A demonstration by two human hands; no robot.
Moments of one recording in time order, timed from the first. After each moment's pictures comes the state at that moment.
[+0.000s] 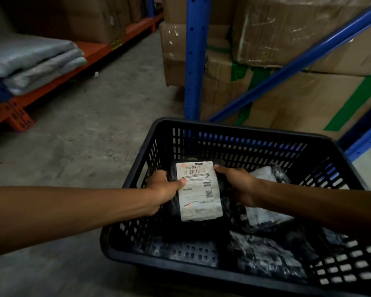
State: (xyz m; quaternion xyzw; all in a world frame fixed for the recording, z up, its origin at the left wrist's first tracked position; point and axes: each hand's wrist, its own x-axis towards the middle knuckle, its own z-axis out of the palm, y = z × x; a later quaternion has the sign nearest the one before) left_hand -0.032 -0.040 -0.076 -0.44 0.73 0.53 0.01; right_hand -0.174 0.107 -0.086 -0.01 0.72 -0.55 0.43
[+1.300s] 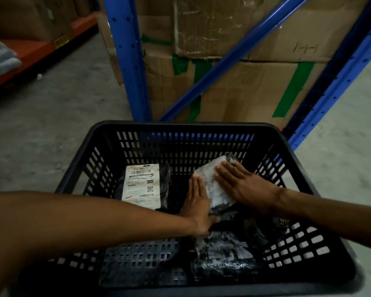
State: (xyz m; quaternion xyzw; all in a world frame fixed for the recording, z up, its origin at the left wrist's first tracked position) left_hand -0.120 0.110 -0.119 -0.09 0.93 0.29 0.20; right_hand -0.234 0.254 -0.090 -0.56 0.78 0.28 0.05
